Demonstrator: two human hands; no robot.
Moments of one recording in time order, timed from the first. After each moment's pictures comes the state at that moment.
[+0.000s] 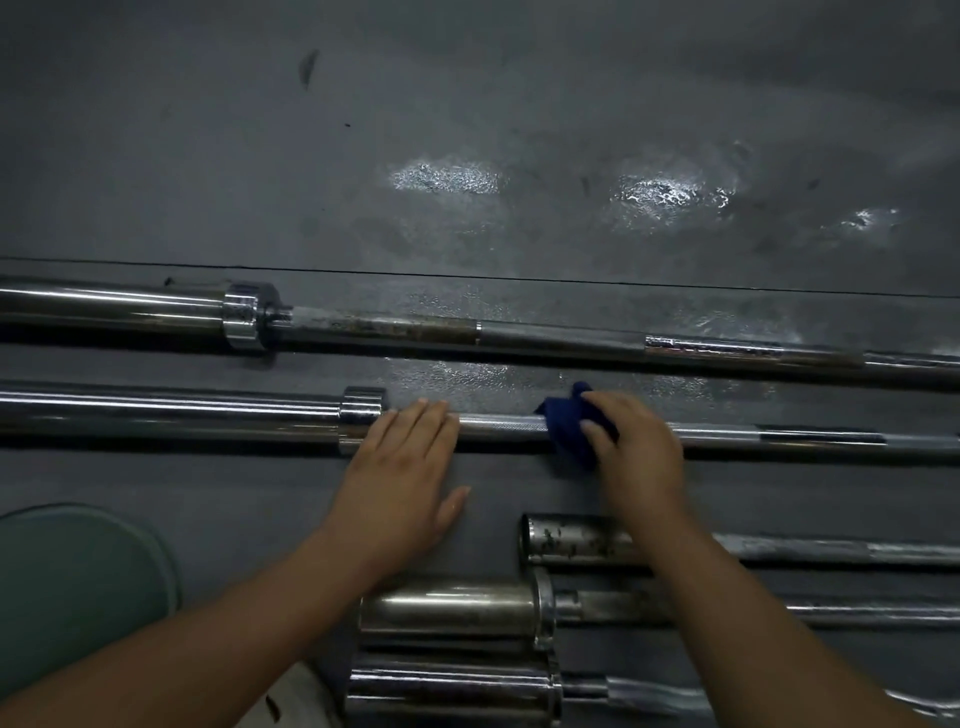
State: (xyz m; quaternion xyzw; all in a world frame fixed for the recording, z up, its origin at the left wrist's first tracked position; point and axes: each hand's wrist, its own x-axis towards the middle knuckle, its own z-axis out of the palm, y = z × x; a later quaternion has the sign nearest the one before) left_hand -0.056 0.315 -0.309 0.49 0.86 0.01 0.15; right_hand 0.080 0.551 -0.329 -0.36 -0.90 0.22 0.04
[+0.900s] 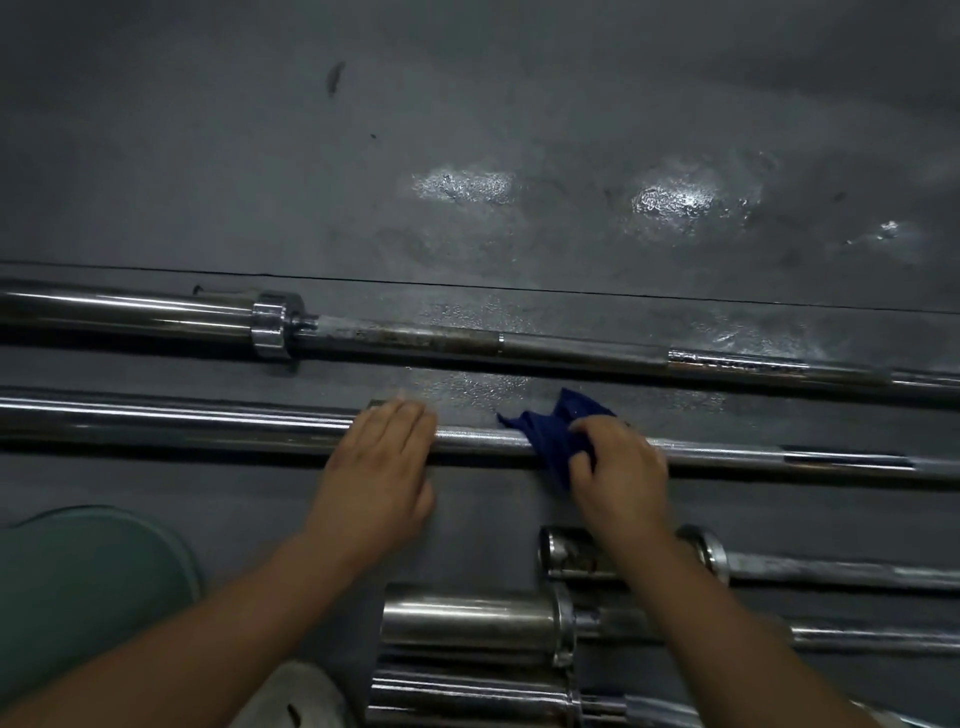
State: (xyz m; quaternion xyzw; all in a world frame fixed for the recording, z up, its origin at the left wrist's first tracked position) left_hand -0.085 0.293 -0.312 0.45 0.88 0.04 0.13; right_hand 0.056 0.508 -0.313 -0.36 -0.91 0.18 -0.02
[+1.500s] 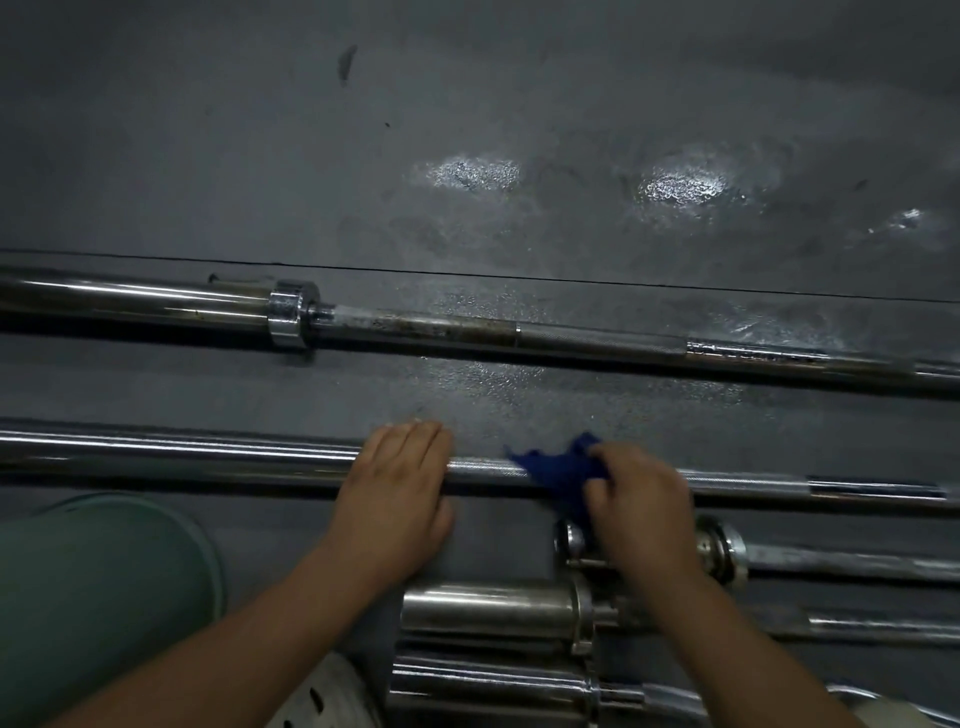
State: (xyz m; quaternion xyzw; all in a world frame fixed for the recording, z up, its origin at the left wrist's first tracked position) left_hand -0.065 0.280 -0.314 0.45 0.88 0.06 0.14; right_hand 0.084 0.488 -0.308 -0.37 -0.91 0.16 -0.06
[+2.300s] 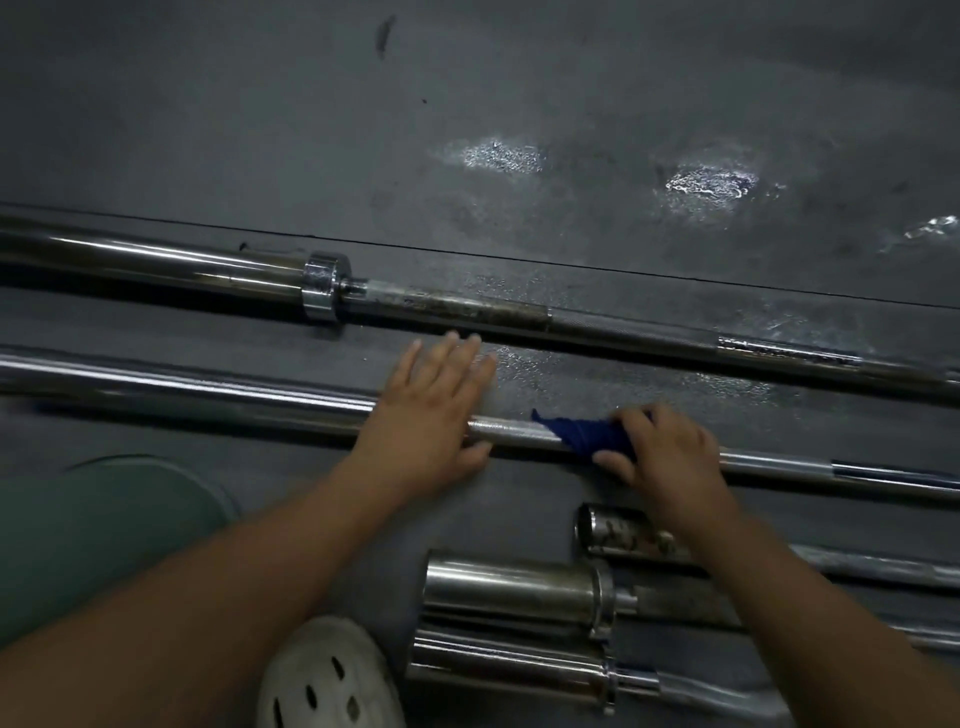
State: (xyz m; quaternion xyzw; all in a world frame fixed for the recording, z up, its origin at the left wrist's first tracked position) left_hand -0.112 0.297 -0.326 0.48 0.86 -0.02 0.13; right_hand 0.066 0.524 -0.320 -0.27 -0.94 0.08 -0.20
